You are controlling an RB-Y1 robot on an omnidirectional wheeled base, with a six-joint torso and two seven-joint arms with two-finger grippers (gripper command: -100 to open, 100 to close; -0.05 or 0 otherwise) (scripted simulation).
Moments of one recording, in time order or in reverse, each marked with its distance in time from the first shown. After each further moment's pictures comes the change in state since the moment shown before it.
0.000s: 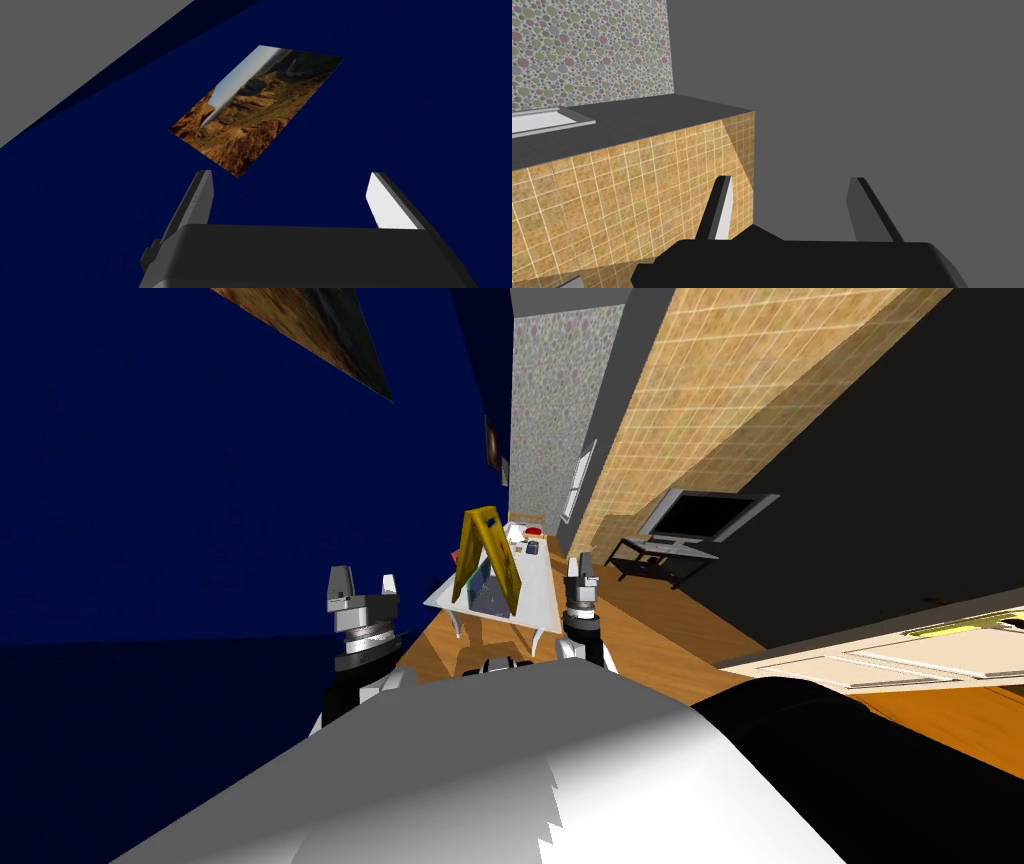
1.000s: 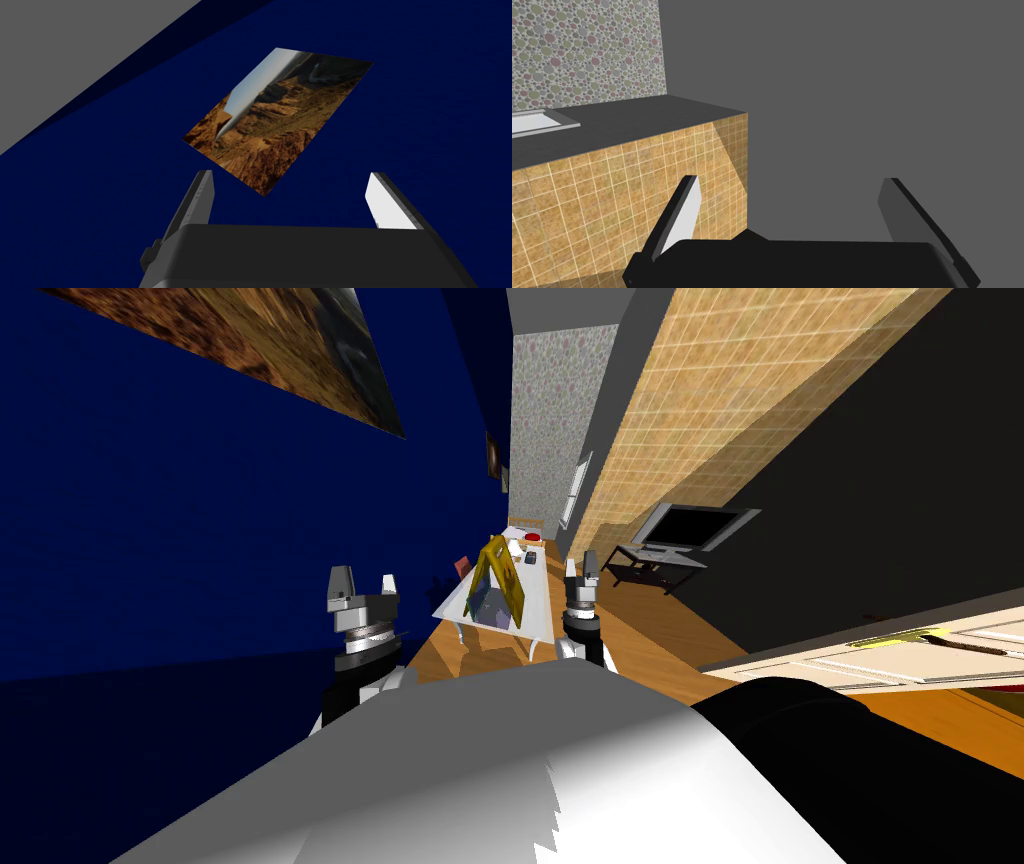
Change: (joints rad) left arm 0.000 0.000 0.000 0.000 0.000 0.000 0.000; right arm 0.000 0.000 0.000 0.000 0.000 0.000 0.000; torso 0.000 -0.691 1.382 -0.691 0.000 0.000
